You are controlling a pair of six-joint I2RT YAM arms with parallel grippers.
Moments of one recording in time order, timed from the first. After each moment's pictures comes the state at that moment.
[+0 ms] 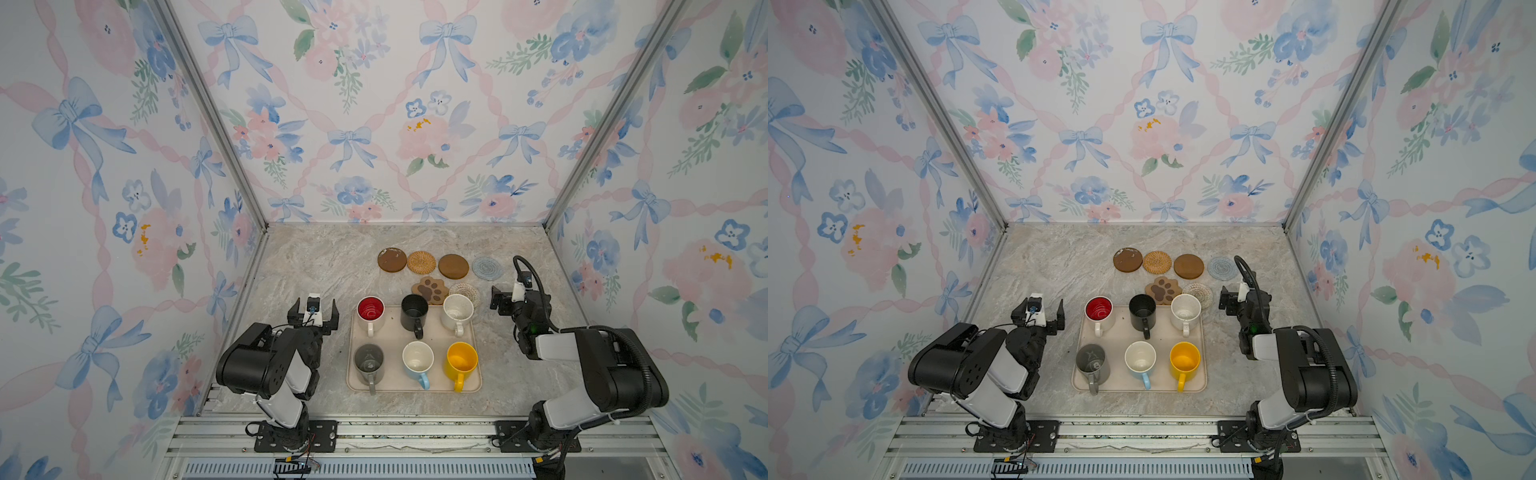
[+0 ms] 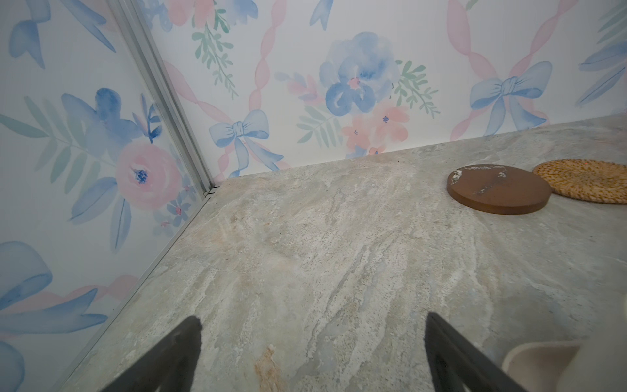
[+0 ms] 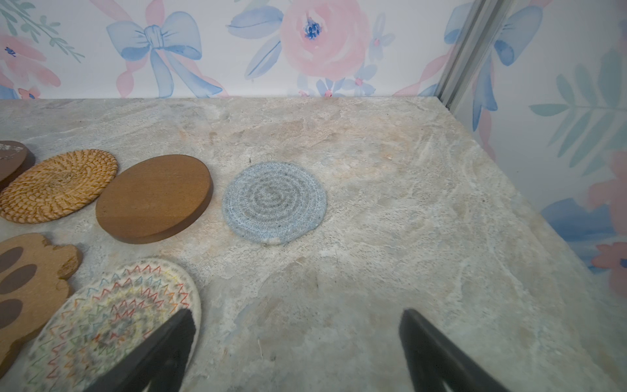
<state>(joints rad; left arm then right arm) -0.18 1.65 0.04 1.55 -0.26 0.18 0.03 1.55 0.38 0.81 0.05 0.01</state>
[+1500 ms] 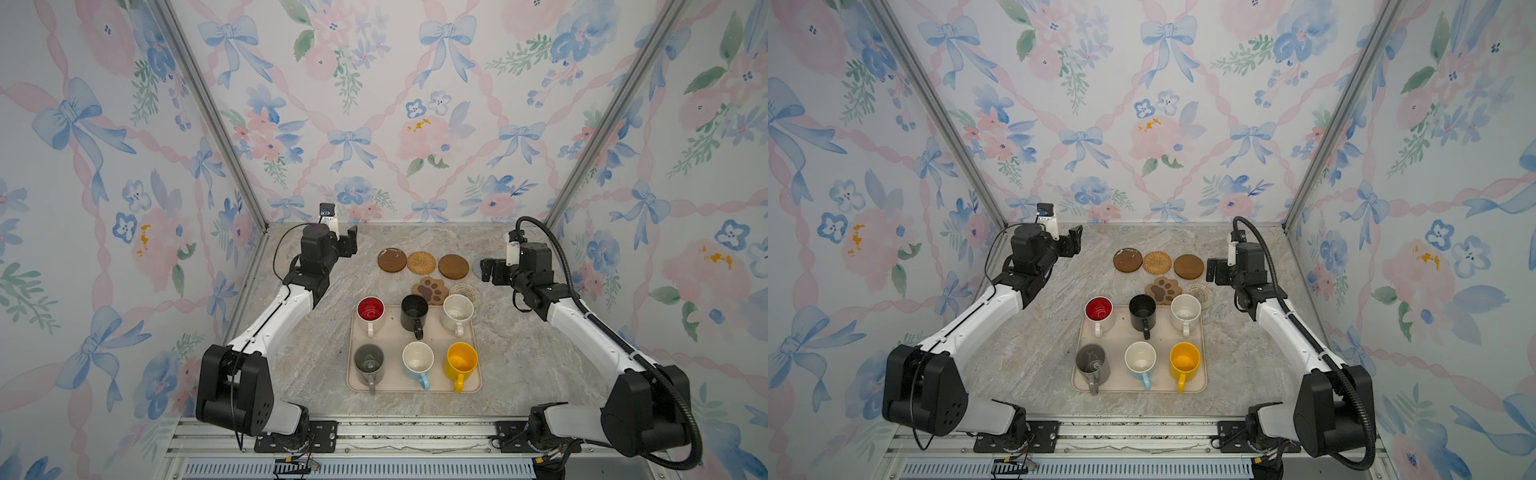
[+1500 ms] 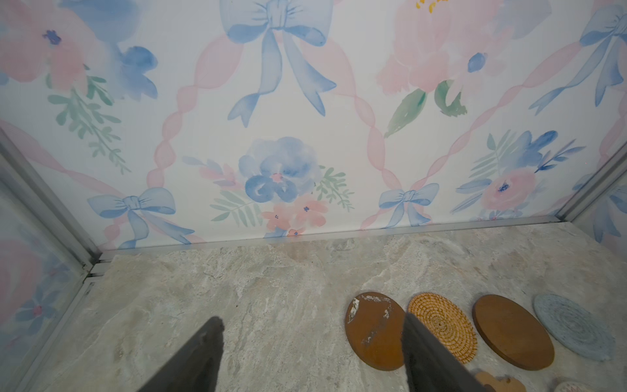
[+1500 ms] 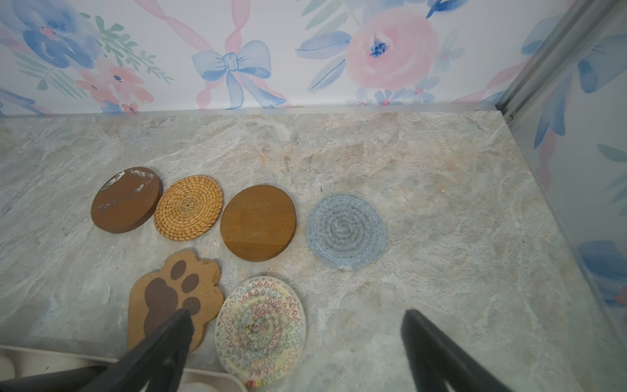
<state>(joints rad) -0.27 1.52 1.23 0.04 -0.07 -0.07 0.20 1.33 0.99 -0.24 0.04 0.12</state>
